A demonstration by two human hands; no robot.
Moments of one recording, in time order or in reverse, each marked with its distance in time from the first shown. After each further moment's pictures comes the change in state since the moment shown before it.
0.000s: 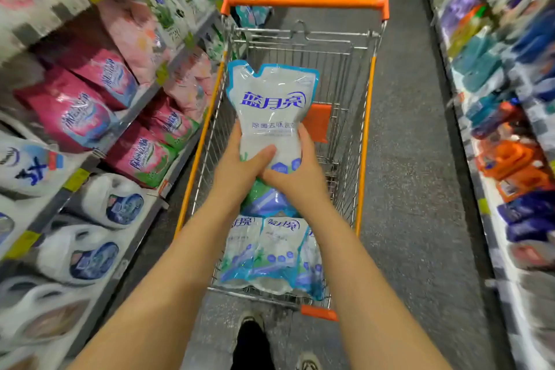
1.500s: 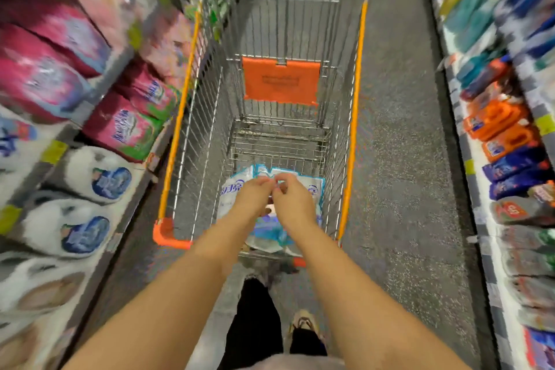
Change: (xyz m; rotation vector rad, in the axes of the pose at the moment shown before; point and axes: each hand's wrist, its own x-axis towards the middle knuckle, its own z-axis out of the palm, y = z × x) left_hand -0.047 -0.118 0.040 0.097 -0.133 -0.665; right_hand -0.059 0.115 0.016 -0.371 -0.009 0.414
